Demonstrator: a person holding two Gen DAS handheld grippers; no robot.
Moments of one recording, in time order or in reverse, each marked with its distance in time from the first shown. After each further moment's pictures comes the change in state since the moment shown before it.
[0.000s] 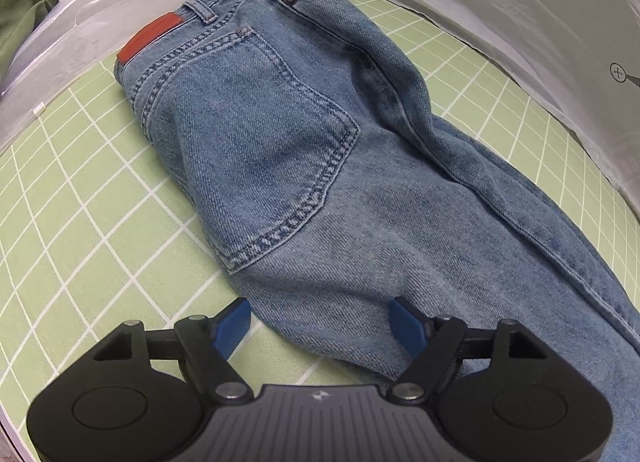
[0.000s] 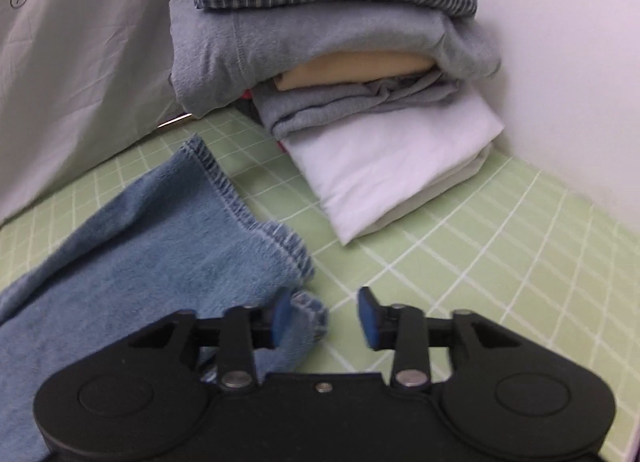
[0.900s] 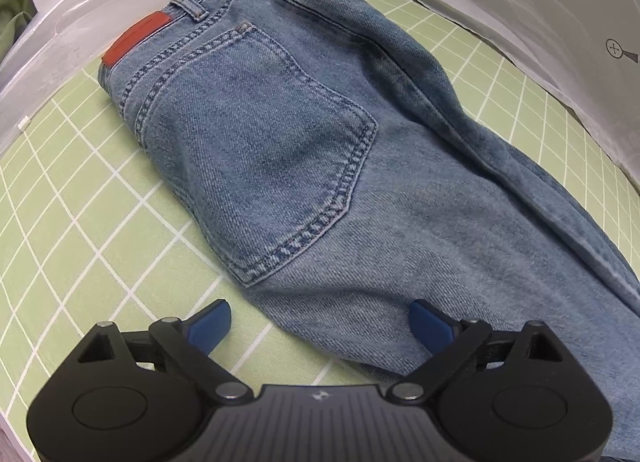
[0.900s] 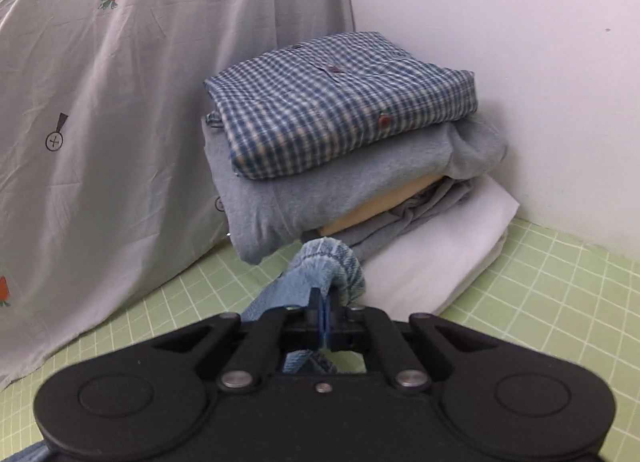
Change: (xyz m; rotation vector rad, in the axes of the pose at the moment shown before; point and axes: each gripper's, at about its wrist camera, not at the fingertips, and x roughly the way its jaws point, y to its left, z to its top) left arm 0.005 0.000 0.006 0.087 0.037 0.004; right arm -0.059 -0.012 0.056 0.132 -0.166 0.125
